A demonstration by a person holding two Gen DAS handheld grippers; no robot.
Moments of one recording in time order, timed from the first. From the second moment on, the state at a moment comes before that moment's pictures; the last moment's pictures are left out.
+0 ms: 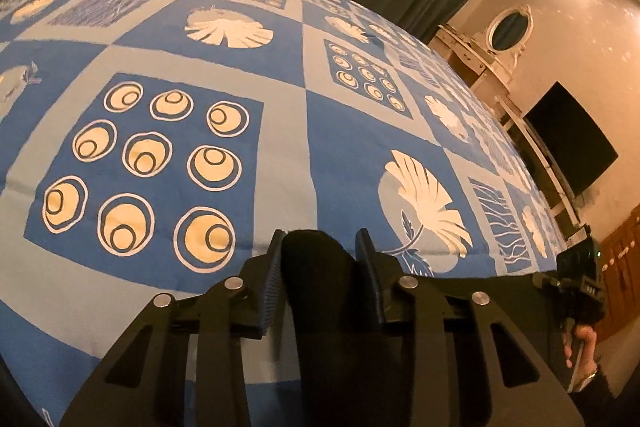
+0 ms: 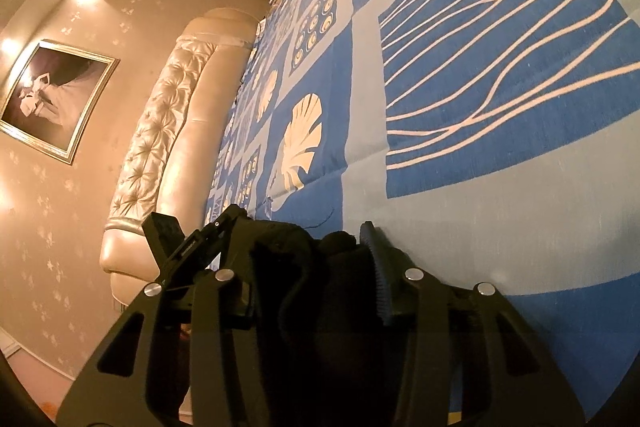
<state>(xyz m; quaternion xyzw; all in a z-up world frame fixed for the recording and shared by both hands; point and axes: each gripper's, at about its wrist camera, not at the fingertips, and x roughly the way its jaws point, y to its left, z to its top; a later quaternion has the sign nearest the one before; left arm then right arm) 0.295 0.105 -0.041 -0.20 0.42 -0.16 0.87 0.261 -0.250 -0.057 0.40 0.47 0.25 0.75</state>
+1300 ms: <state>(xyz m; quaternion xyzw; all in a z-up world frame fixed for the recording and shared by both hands) 0.299 0.116 -0.049 -0.24 0.44 -0.23 0.83 0.277 -0.248 -0.047 0.39 0.45 0.24 0.76</state>
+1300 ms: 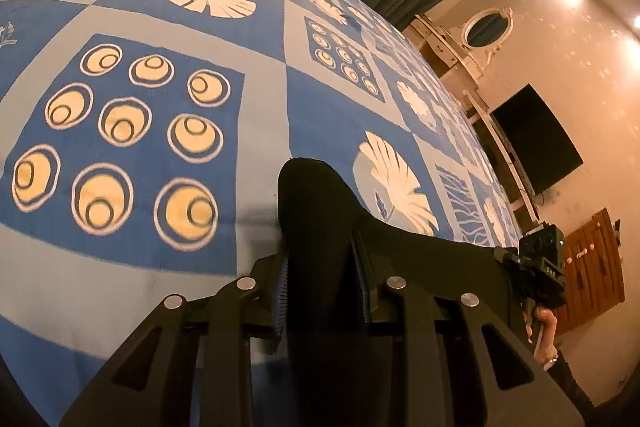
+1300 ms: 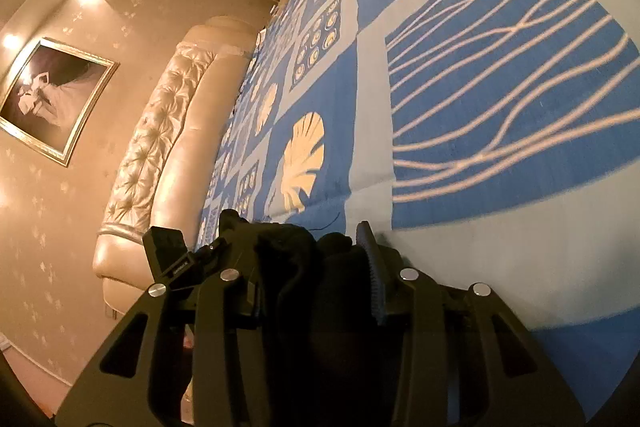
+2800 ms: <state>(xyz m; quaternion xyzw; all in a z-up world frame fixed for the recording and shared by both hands) 0.134 0.126 -0.053 -0.32 0.47 -0.21 0.80 0.137 -0.240 -0.045 0.43 0.50 0.24 0.72</state>
